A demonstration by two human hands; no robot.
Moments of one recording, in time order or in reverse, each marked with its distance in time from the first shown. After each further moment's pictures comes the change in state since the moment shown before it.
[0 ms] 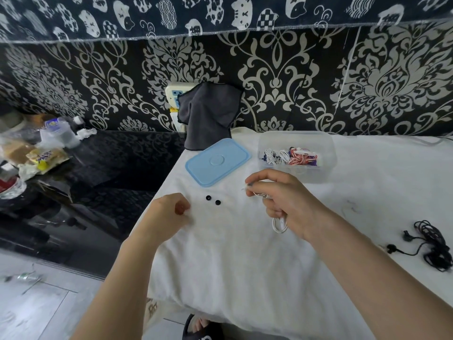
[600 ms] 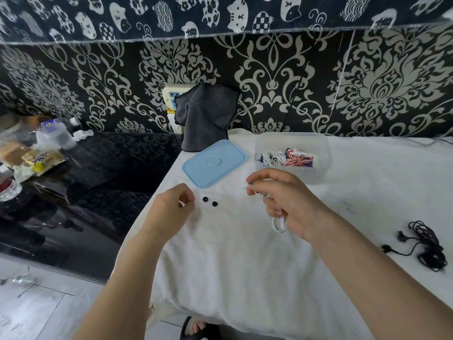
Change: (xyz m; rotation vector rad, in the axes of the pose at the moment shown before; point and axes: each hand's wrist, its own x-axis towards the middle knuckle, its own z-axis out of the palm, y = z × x) left_hand 0.004 0.015 0.010 -0.088 0.128 0.136; right_hand -0.005 -0.005 -0.004 0.018 0.025 -0.018
